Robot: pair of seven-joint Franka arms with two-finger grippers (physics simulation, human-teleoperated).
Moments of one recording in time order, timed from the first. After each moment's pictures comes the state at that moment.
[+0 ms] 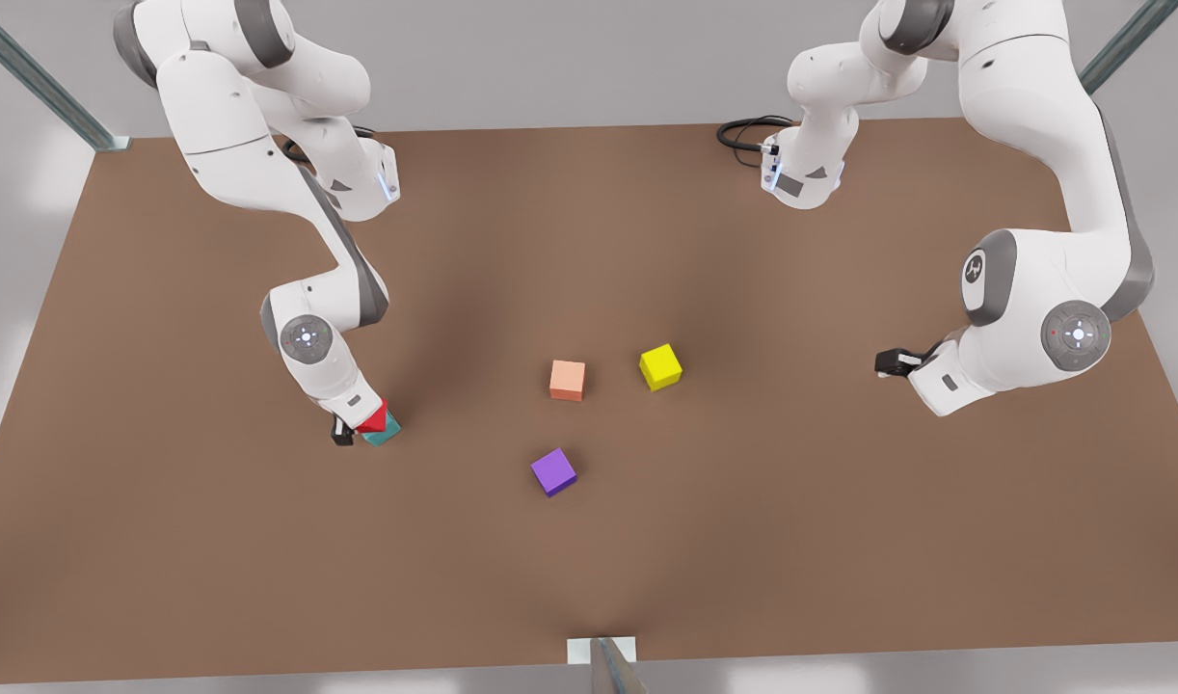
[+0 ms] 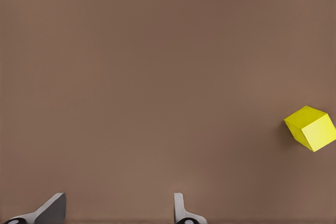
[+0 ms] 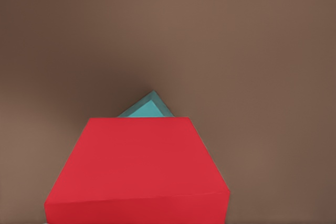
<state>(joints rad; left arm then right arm) 0.10 0.35 -0.19 -1.47 0.07 1.59 0.14 0.06 0.36 0.12 -2.14 -0.32 2.49 -1.17</state>
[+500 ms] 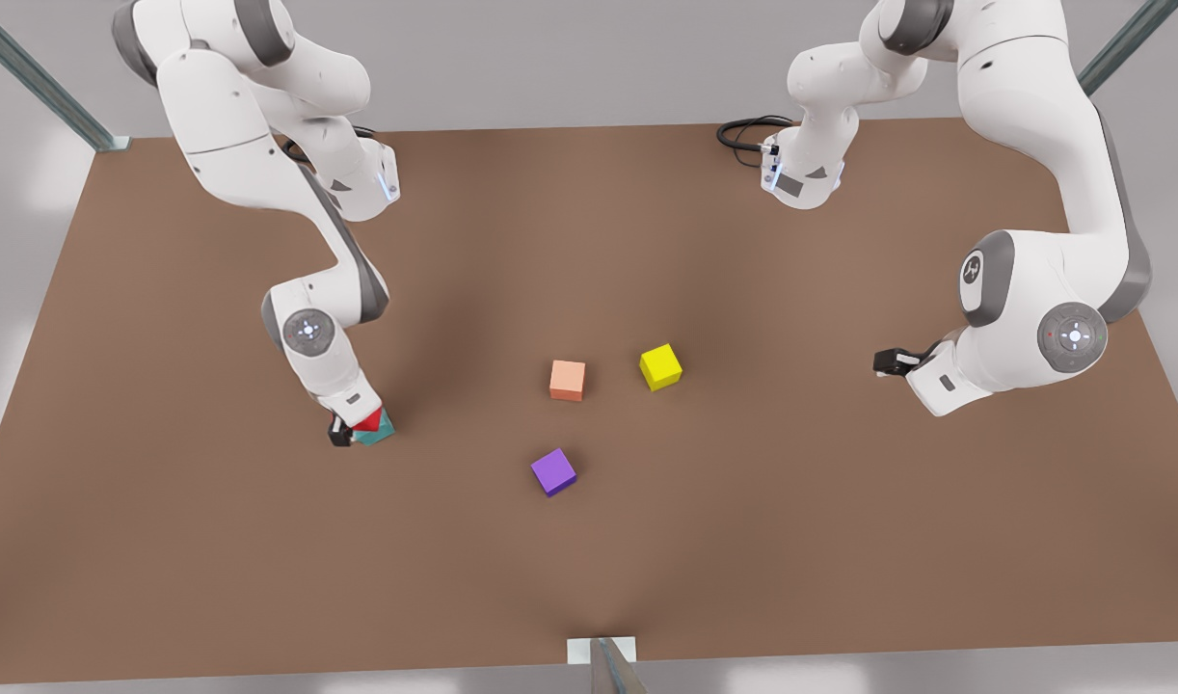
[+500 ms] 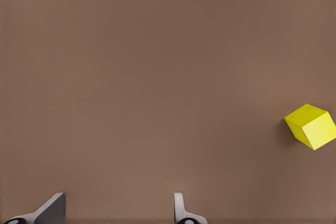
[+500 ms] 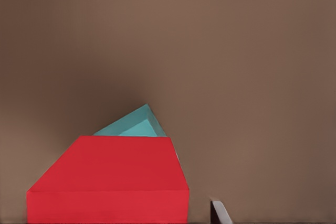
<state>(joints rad) 0.10 0.35 -0.19 -1.47 0.07 1.58 0.14 0.05 0.34 0.12 -2.17 -0.36 2.54 -1.08</state>
